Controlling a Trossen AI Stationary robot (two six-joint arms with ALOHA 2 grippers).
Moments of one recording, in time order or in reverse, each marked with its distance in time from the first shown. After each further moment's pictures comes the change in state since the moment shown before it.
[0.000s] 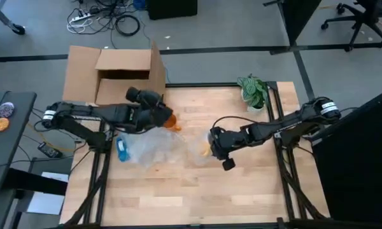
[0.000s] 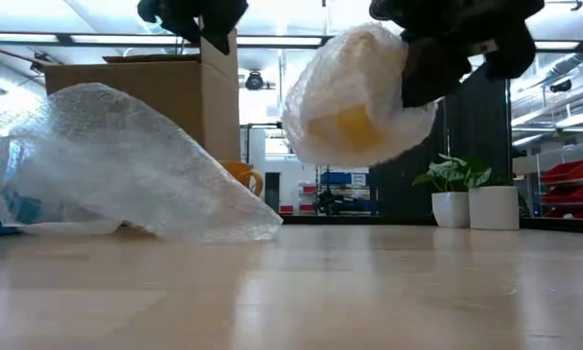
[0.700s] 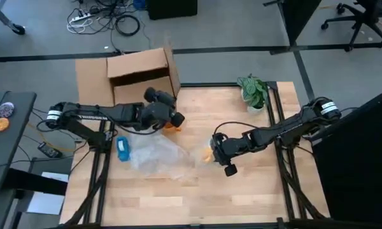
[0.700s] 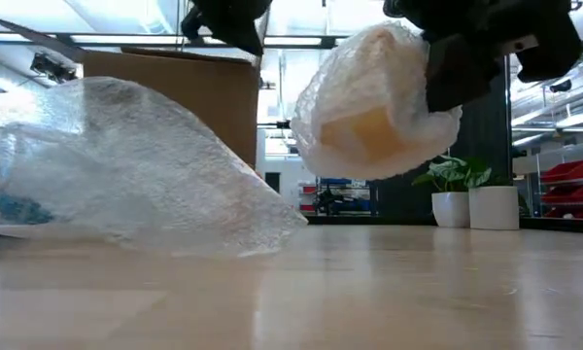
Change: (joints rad) left arm 0.008 0.049 -0.003 0.316 0.292 0.149; right arm 0.057 0.000 -0.044 0.057 0.038 0.068
